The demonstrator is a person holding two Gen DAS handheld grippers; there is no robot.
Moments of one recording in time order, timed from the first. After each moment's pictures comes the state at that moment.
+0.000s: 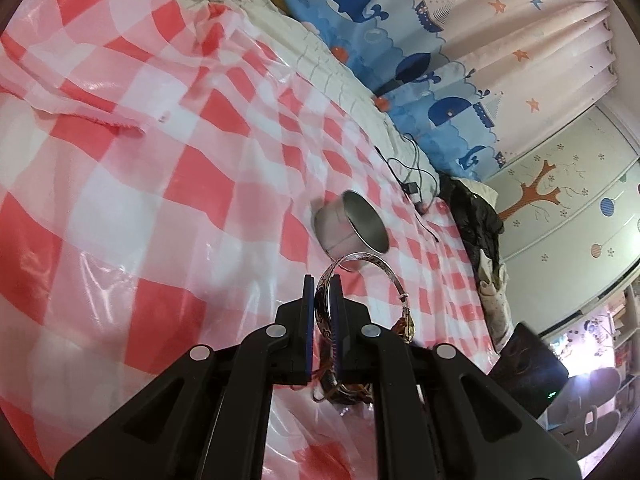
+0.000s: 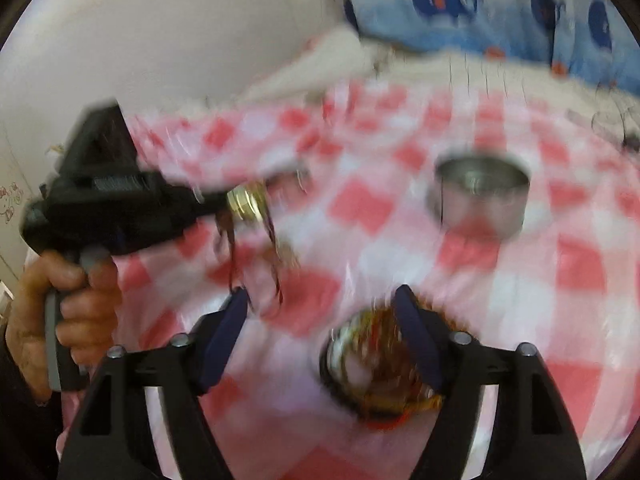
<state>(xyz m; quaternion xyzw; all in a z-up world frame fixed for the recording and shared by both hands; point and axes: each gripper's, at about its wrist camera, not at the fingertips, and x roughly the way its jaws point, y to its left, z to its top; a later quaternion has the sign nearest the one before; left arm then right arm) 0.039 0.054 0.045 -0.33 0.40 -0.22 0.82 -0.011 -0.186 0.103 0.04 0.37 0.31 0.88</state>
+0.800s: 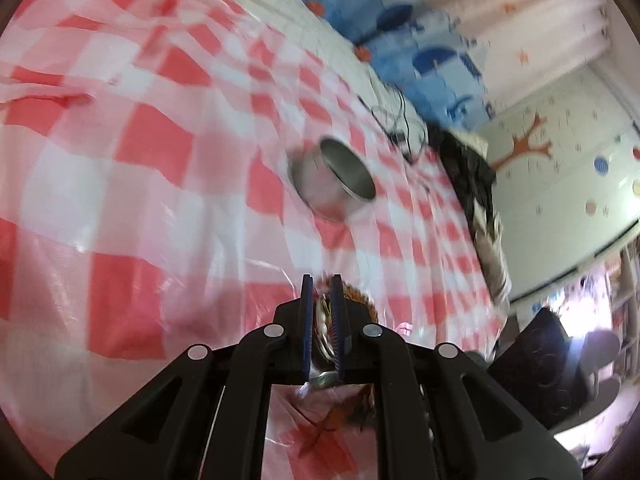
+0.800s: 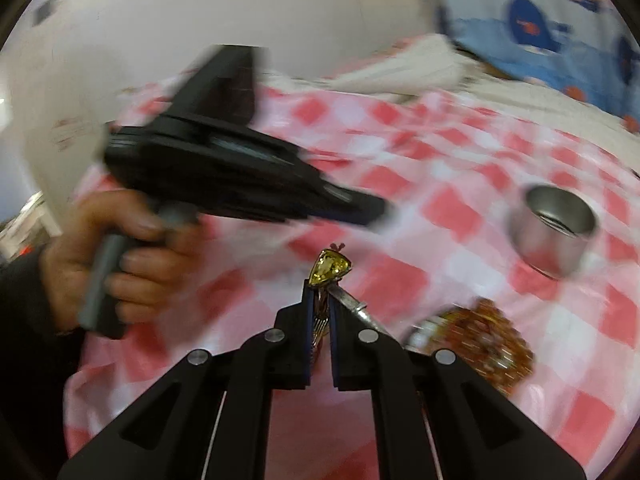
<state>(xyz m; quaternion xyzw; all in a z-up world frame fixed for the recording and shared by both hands) 0.042 0.023 0.038 -0.27 0.46 -0.28 0.80 -0.040 -0.149 0.098 -0.06 0.39 0.44 0.81</state>
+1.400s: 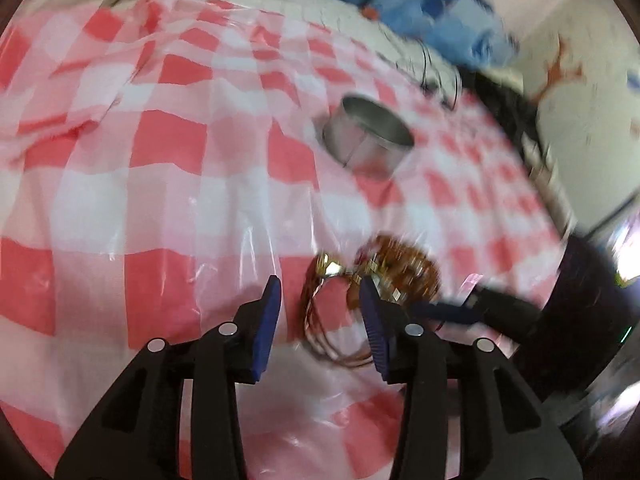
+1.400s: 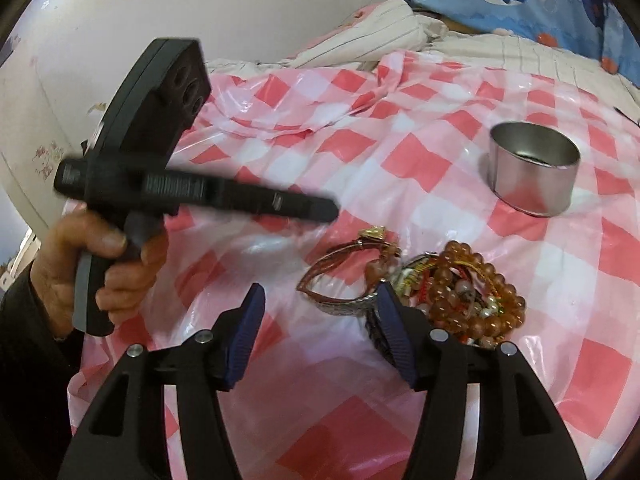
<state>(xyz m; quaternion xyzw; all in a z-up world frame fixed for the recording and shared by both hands) 0.031 -0.005 0.035 -0.11 0.50 -0.23 0.83 -0.023 -0.186 0.077 0.03 0.44 0.38 0.82</state>
